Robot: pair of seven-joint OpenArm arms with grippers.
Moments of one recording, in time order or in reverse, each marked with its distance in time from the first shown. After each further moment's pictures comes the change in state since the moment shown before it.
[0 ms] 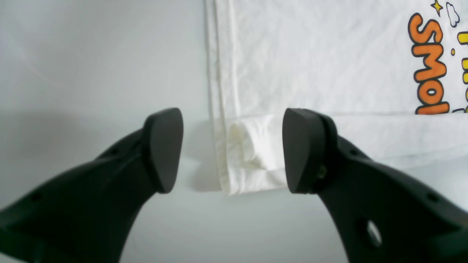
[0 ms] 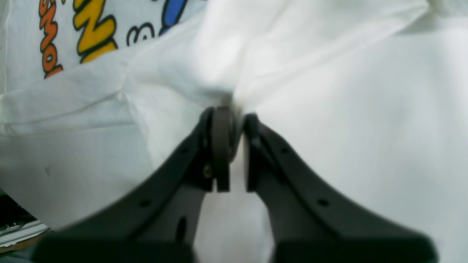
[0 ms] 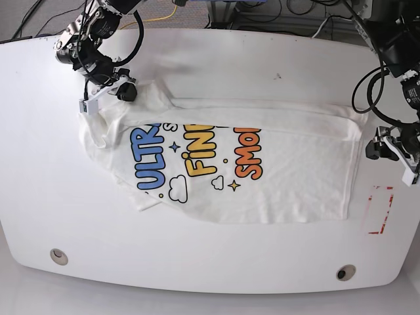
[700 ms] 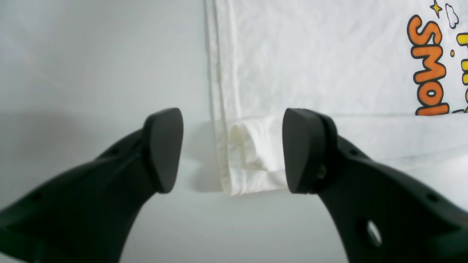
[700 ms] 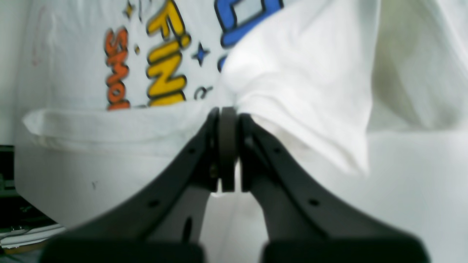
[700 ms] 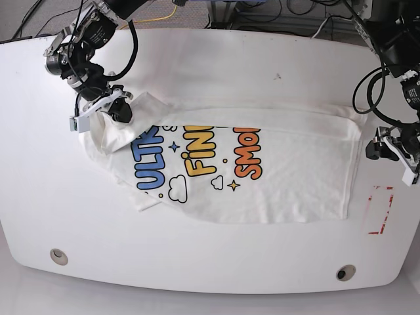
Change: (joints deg) left arm 0.1 0.0 0.0 0.0 0.0 0.0 0.0; right arm 4.0 -0.1 -2.4 10.6 9.1 -3.8 -7.0
